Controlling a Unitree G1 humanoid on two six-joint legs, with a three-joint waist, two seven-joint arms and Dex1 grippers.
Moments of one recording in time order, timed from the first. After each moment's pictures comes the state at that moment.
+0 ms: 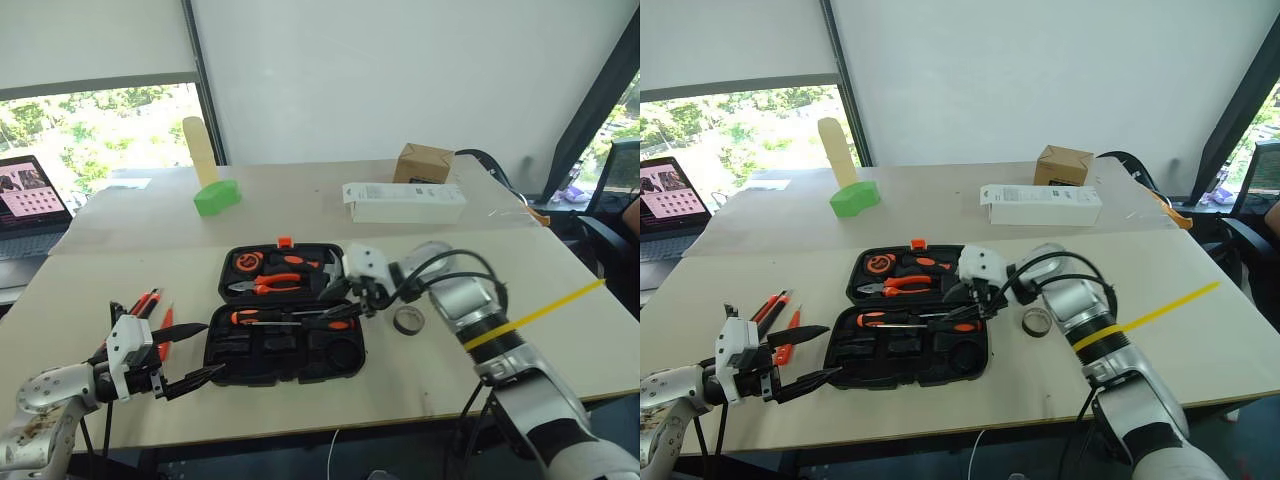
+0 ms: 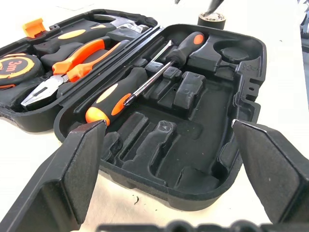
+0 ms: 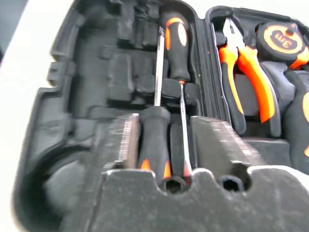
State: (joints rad) left arm 0.05 0.74 0.30 -0.02 -0.51 0.06 -1.22; right arm -0.90 -0.40 0.38 0.38 0.02 0.16 1.29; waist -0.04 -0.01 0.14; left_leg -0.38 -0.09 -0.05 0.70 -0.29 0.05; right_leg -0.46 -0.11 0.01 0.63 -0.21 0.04
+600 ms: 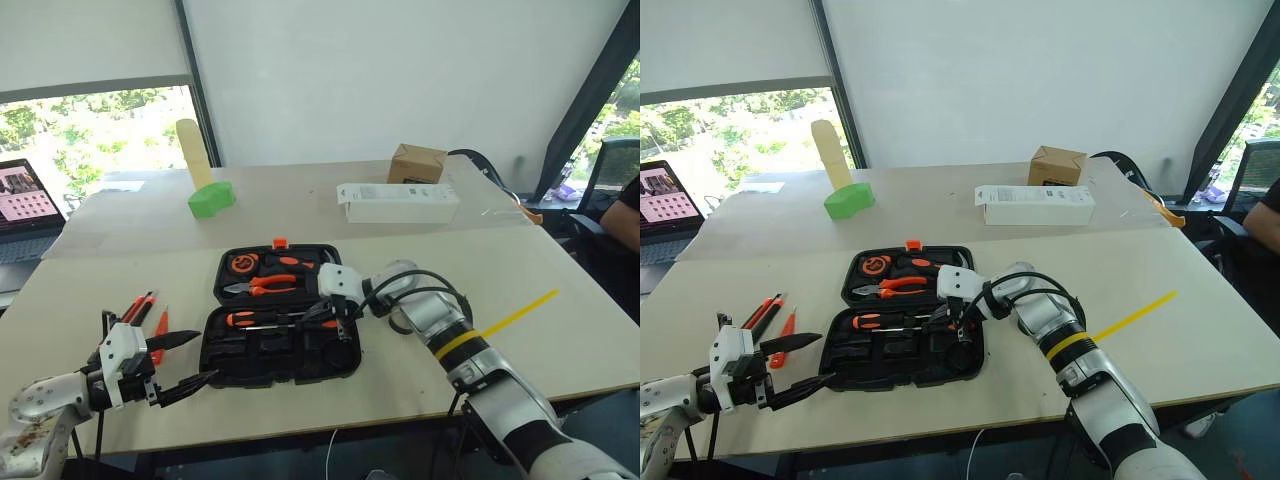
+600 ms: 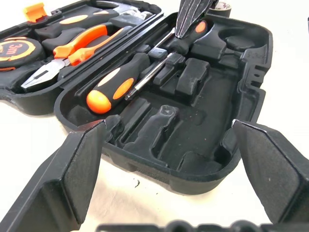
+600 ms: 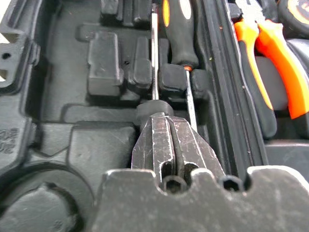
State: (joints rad) left arm 0.08 0.76 0.30 0.01 -0.49 0.03 -1.20; right arm -0.93 -0.28 0.44 0.51 -0.10 0.11 1.21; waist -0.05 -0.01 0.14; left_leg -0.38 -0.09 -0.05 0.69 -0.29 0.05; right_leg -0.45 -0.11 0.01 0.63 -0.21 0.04
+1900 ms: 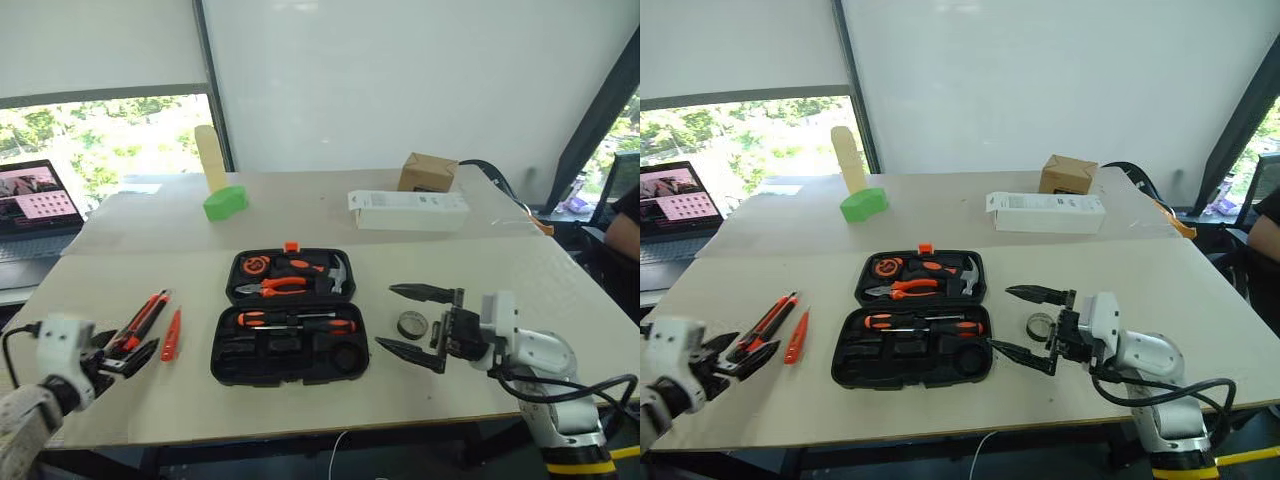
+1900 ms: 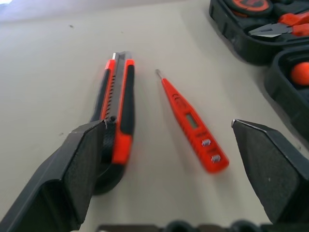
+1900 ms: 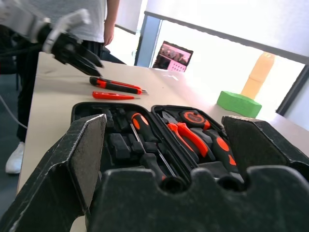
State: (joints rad) left arm 0.13 0.71 0.50 -0.31 -0.59 0.76 -0.41; right arm -0.23 -0.53 -0.08 -0.22 0.49 -0.01 1.15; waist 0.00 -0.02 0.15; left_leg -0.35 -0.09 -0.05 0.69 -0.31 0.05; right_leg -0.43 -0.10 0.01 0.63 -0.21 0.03
